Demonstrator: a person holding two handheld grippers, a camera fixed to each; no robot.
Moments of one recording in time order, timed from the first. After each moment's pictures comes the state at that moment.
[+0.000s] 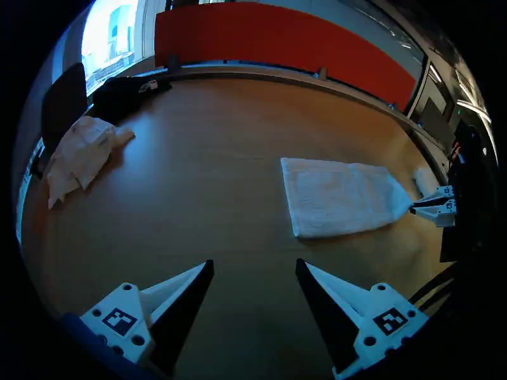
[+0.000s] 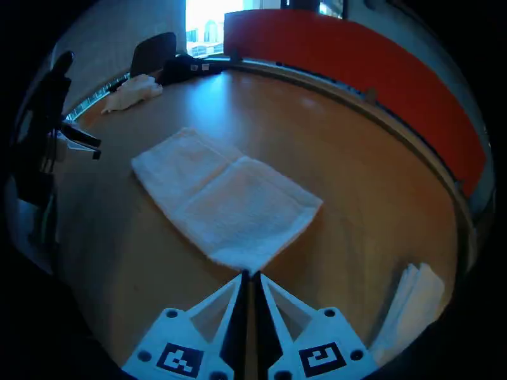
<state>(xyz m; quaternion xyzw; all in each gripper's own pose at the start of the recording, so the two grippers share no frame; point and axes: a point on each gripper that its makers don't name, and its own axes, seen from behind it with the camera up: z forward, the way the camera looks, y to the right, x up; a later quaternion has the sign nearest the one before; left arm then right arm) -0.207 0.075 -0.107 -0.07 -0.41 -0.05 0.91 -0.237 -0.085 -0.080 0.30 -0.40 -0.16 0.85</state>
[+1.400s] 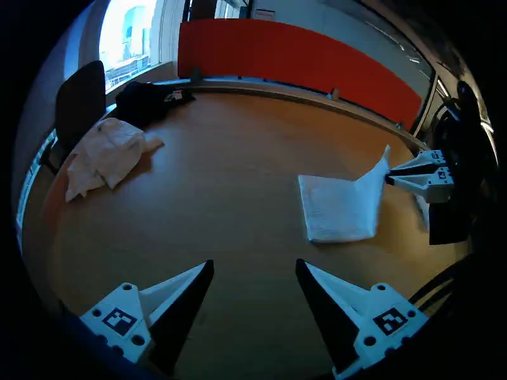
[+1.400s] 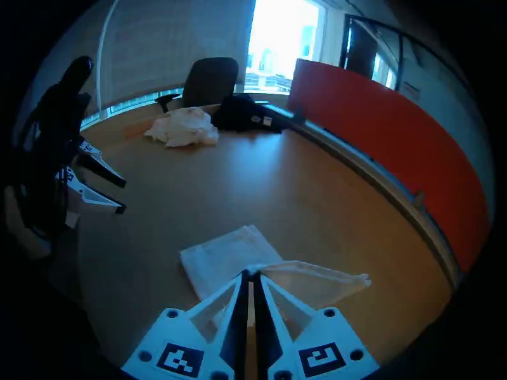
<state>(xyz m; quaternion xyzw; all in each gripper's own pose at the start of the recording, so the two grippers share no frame) -0.175 0.035 -0.127 -0.03 -0.38 -0.07 0.92 -0.157 -0.265 -0.032 0.43 -0.29 -0.21 0.83</state>
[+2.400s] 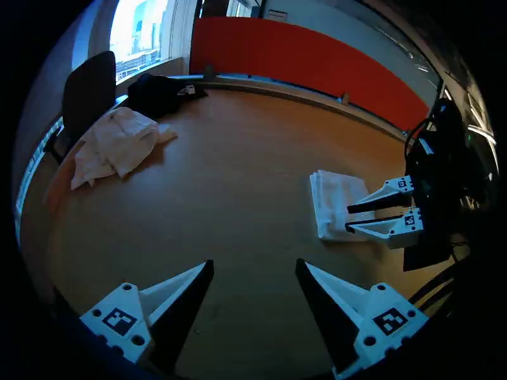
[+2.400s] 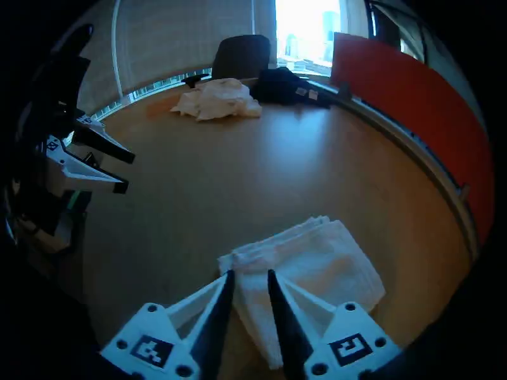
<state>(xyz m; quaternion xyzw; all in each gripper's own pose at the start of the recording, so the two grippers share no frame) -0.181 0.018 -0.134 -0.02 -0.38 -0.09 0.92 -0.235 -0.332 -0.062 0.49 -0.34 -0.20 0.78</state>
